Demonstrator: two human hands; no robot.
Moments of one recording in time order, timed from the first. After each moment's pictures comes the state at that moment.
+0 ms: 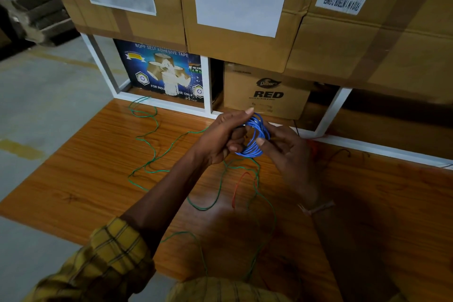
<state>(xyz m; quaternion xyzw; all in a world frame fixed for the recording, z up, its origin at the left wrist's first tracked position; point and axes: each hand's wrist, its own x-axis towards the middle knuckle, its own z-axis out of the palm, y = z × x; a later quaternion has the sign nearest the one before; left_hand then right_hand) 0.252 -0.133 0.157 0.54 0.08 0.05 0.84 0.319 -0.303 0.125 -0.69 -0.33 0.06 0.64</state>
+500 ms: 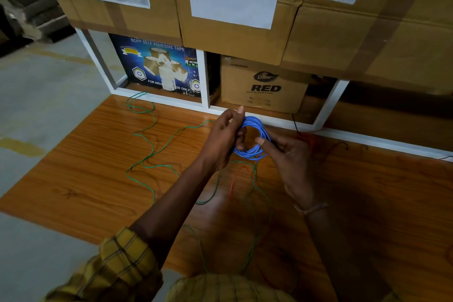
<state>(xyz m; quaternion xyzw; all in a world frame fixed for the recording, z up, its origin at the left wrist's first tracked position) 0.256 -0.159 0.129 0.56 0.15 0.17 0.79 0.310 -0.313 0.107 -0.65 -0.27 0.08 0.70</state>
